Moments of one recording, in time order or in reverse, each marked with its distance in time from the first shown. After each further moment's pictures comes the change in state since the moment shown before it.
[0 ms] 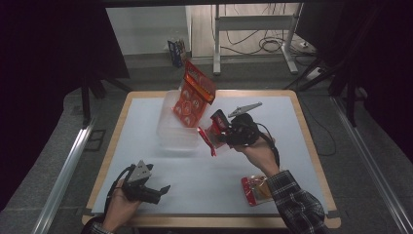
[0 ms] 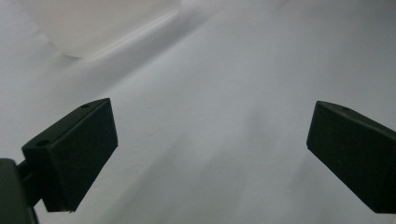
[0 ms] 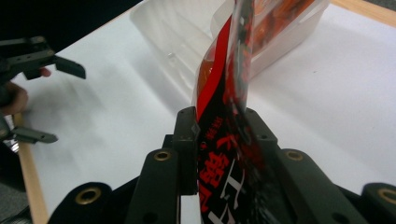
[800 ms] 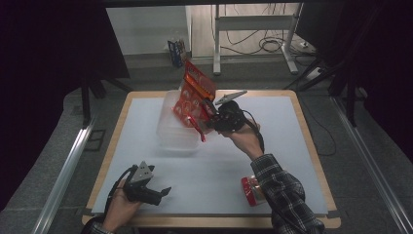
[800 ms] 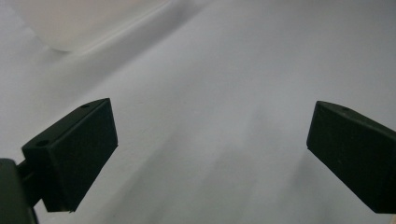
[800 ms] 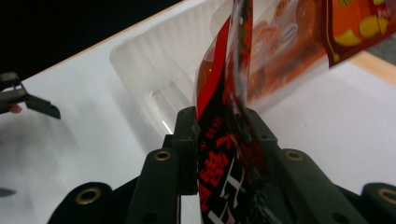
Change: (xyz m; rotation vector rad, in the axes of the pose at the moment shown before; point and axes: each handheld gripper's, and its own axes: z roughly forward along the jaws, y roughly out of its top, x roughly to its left) left arm -0.002 -0.001 0.004 0.028 -0.012 0.012; right arm -0.014 0.040 0.038 -0.052 -0.010 -0.074
